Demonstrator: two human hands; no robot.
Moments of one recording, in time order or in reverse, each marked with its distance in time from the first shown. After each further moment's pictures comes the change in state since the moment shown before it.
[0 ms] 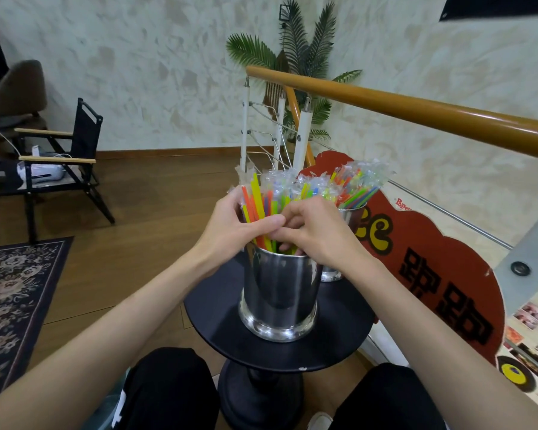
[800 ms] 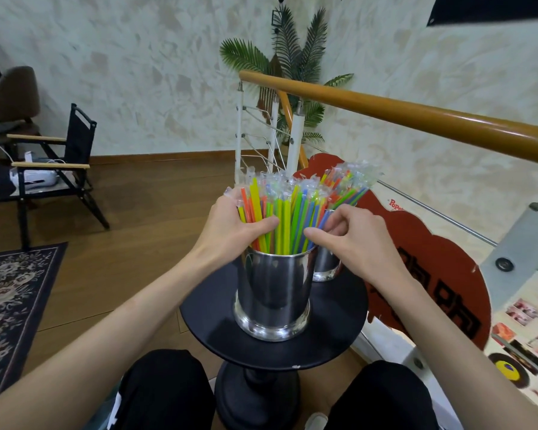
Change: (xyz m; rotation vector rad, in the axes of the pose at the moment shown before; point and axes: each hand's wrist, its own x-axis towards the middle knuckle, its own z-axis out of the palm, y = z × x) left_hand -0.001 0.017 0.010 0.197 0.007 0.004; right_hand -0.041 0.028 -0.034 -0.187 0.330 0.193
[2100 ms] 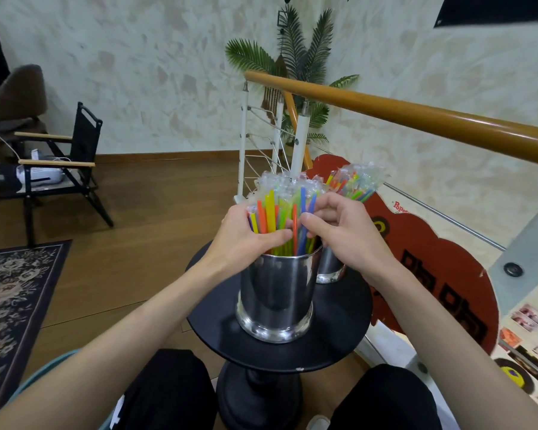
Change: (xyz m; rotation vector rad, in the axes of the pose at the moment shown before) left_hand -0.009 -0.006 0.006 -0.070 -0.082 -0.003; right_hand 0.009 -0.023 0.008 0.490 -0.190 -0.049
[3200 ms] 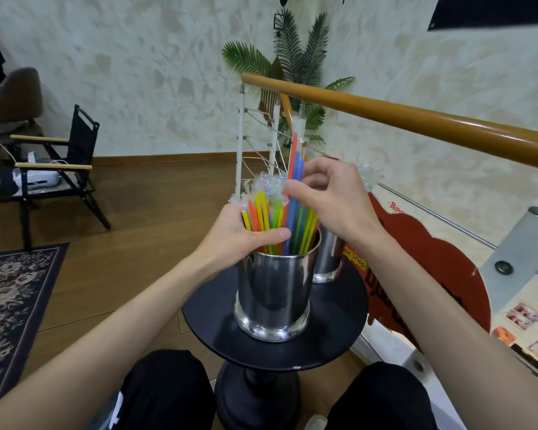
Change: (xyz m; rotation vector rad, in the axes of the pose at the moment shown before) left_hand 0.001 0.005 -0.008 -0.151 -0.116 0.010; right_hand 0.025 -0.033 0.000 -0.110 0.130 -0.157
